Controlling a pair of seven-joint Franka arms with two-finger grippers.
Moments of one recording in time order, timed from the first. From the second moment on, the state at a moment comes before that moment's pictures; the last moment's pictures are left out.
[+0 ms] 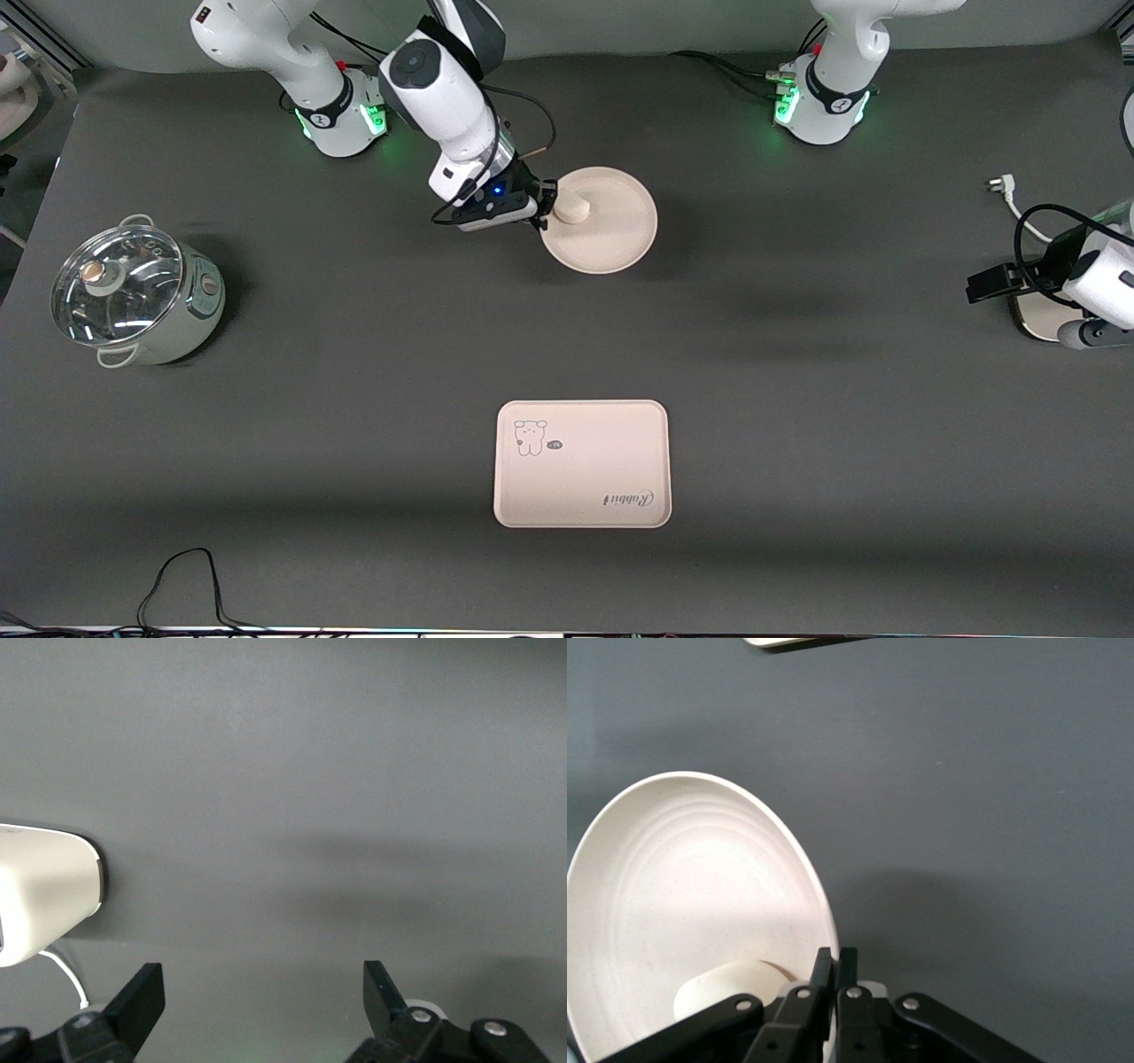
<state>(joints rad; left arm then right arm) -0.02 0.10 0.07 -1.67 0.02 1.65 -0.06 0.93 0.05 -0.07 -2.29 0.37 2.62 0.55</state>
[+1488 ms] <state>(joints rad) -0.02 0.10 0.07 -1.67 0.02 1.65 -0.06 0.57 0.94 -0.08 -1.21 0.40 2.47 0.40</state>
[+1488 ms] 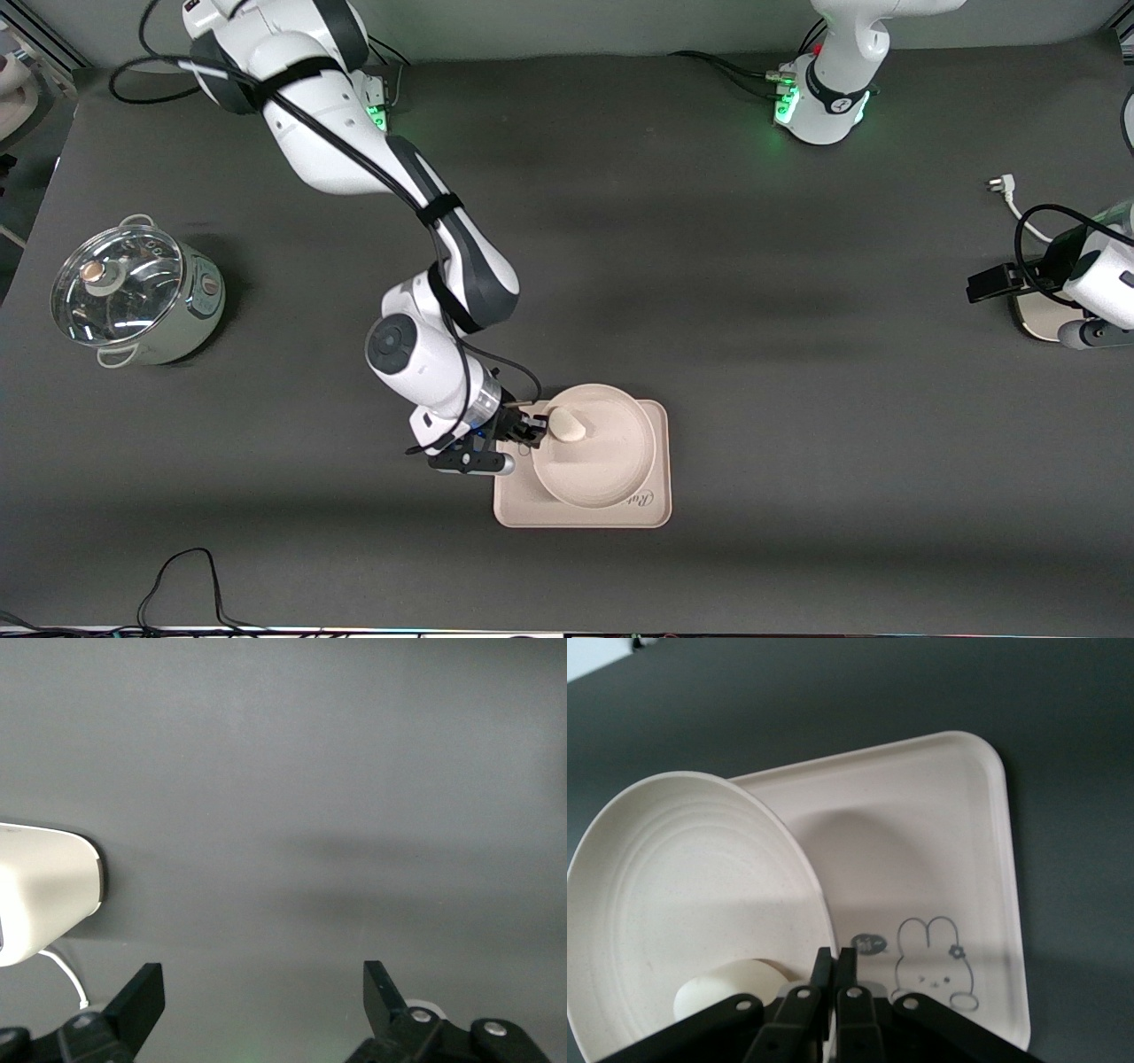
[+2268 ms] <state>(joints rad) -0.02 0.10 0.07 -1.67 0.02 1.65 -0.06 0.57 1.05 -0.08 -1.16 0.41 2.55 0.40</state>
